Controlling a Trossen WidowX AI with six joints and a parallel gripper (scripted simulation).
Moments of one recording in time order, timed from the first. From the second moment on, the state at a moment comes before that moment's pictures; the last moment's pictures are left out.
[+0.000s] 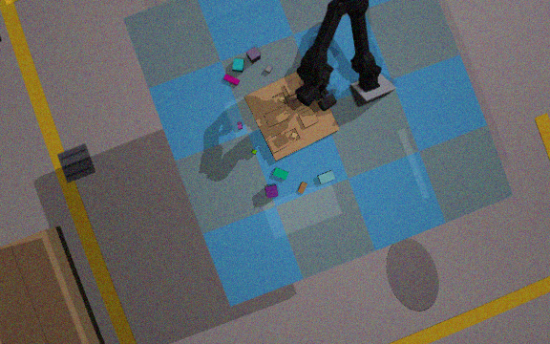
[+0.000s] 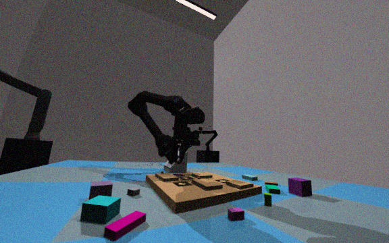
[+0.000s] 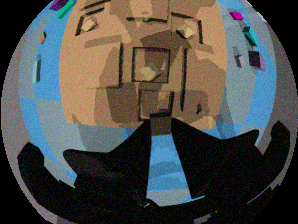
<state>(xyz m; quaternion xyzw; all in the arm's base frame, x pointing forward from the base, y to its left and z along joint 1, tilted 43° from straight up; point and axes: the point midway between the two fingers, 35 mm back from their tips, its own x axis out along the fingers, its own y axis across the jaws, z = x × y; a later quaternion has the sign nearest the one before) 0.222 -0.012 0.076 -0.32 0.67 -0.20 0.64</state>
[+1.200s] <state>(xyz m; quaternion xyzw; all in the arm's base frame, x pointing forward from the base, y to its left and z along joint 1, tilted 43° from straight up) 0.251 0.068 0.069 -0.31 0.67 -0.19 0.64</state>
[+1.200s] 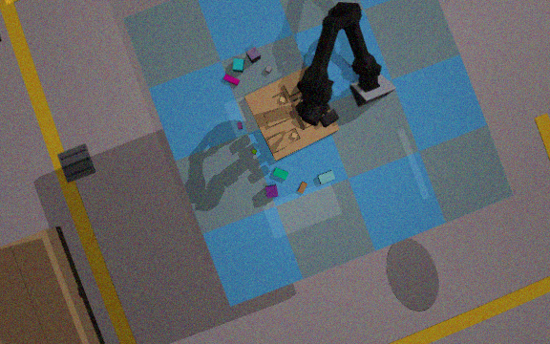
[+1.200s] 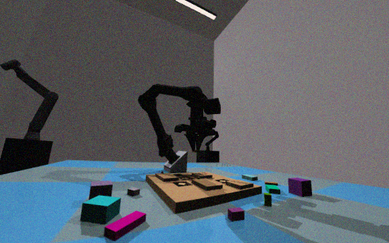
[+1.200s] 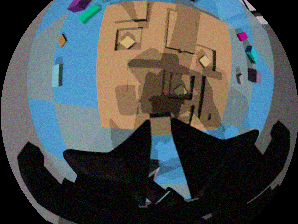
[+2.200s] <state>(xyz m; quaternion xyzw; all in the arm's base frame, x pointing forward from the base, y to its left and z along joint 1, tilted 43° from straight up) 0.267 0.152 -0.002 -0.31 0.67 -0.19 0.64</state>
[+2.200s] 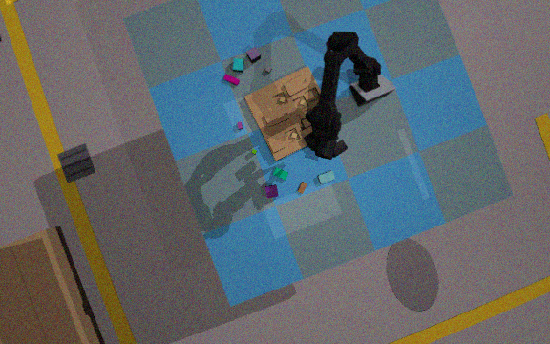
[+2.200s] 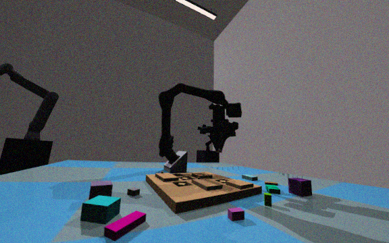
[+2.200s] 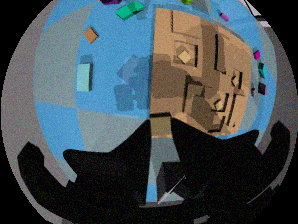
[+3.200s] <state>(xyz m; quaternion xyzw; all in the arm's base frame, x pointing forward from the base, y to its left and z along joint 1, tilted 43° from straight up) 0.258 0.201 -0.073 -0.31 0.67 -0.19 0.65</state>
